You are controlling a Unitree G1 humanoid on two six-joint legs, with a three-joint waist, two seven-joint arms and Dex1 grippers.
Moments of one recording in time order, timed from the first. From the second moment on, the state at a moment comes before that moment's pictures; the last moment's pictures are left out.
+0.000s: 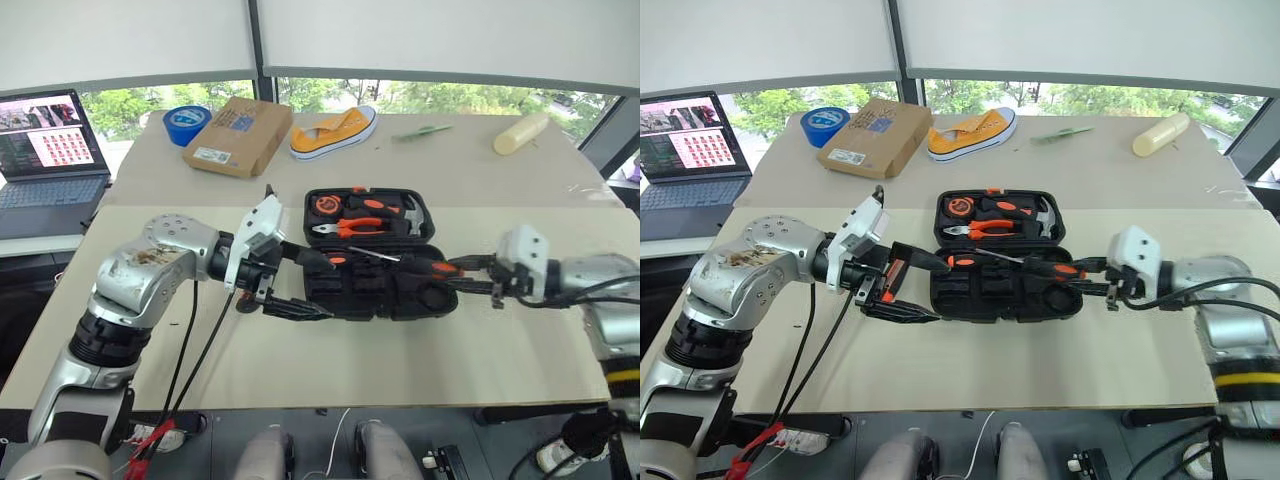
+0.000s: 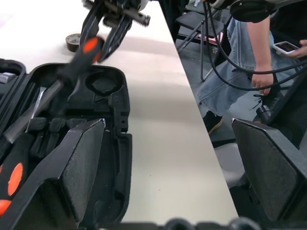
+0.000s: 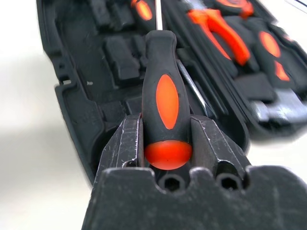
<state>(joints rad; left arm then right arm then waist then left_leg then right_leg) -0.69 0.69 -0.18 -0.22 -0.57 0.74 -1.31 -0.49 -0.85 0.03 0.33 0.19 -0.13 1.28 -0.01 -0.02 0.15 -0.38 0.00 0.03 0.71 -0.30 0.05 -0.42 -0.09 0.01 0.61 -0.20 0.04</state>
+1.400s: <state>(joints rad) -0.62 0.80 -0.08 -0.18 -0.55 0.70 -1.25 -0.73 -0.61 0.11 0.58 0.12 -0.07 1.22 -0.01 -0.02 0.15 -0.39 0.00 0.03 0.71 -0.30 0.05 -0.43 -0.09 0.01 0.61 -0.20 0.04</state>
